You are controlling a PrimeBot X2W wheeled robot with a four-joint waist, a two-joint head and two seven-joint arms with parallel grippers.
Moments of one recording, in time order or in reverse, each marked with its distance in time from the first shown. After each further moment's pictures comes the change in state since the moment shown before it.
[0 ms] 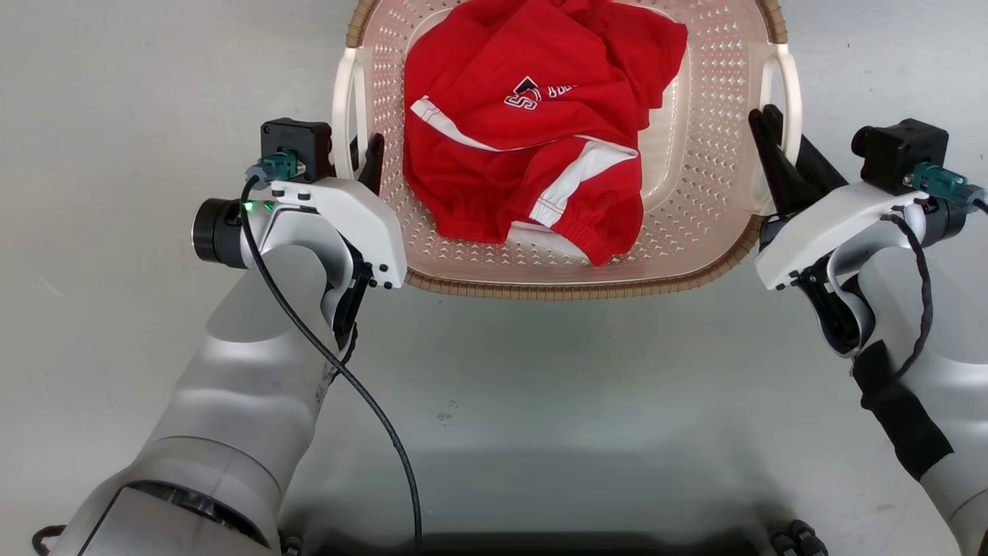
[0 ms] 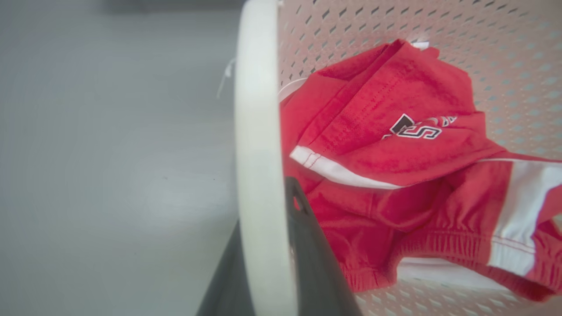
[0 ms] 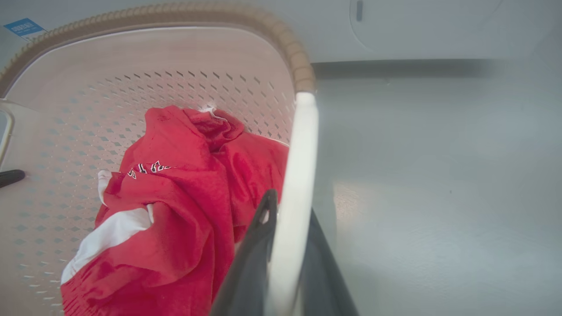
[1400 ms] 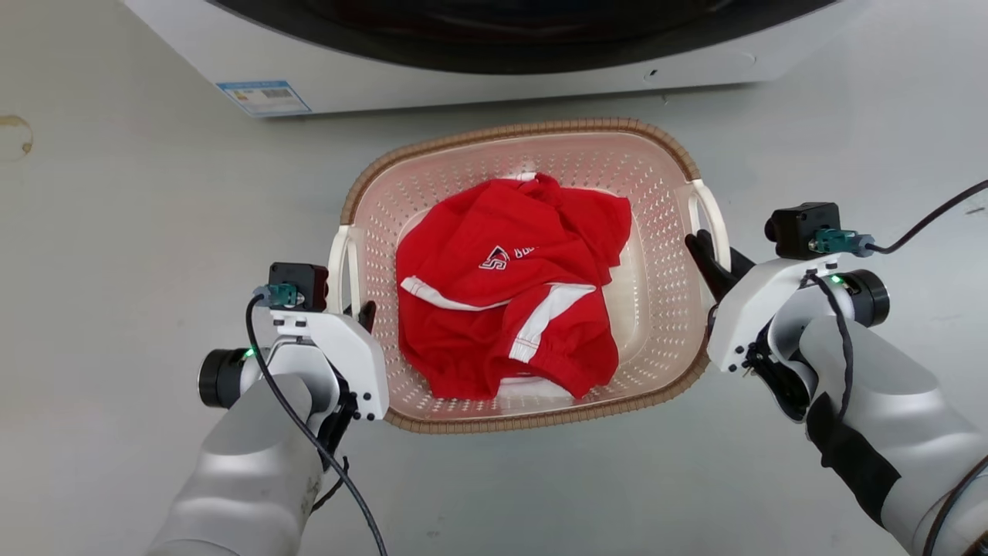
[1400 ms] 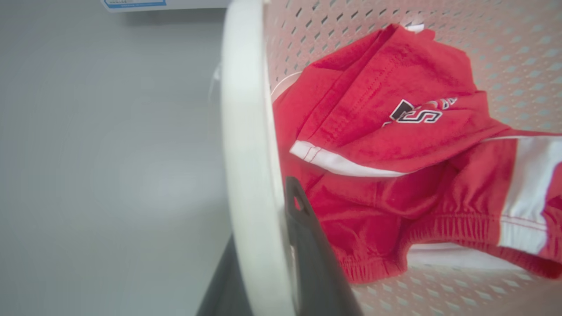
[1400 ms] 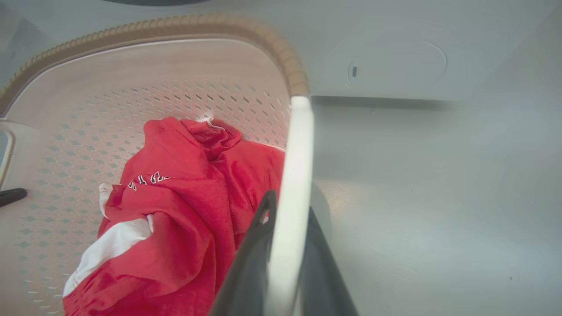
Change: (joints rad) left arm 0.230 0.040 -0.035 -0.003 -0.078 -0.018 0.166; right arm -0.033 0.062 0.434 0.262 0.367 0.003 0.063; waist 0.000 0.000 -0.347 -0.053
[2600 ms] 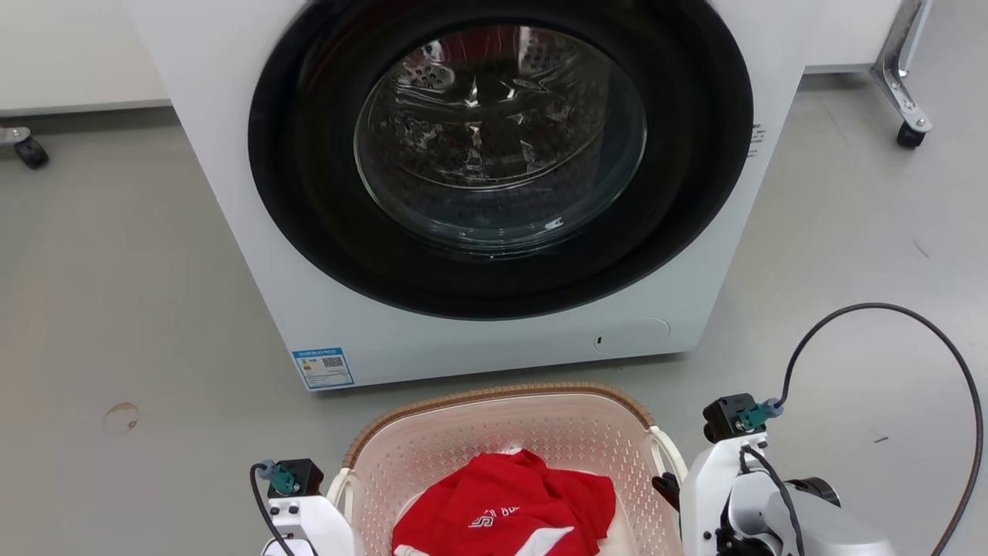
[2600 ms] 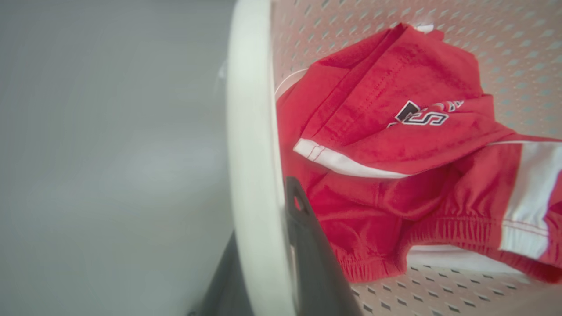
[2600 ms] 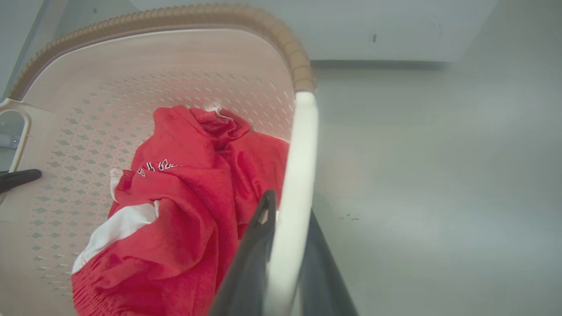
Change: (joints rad) left arm 0.345 0.049 -0.029 -0.013 -0.119 -0.026 0.323; right arm 0.273 0.065 0.222 0.056 0.243 0.011 0.286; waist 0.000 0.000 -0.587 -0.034
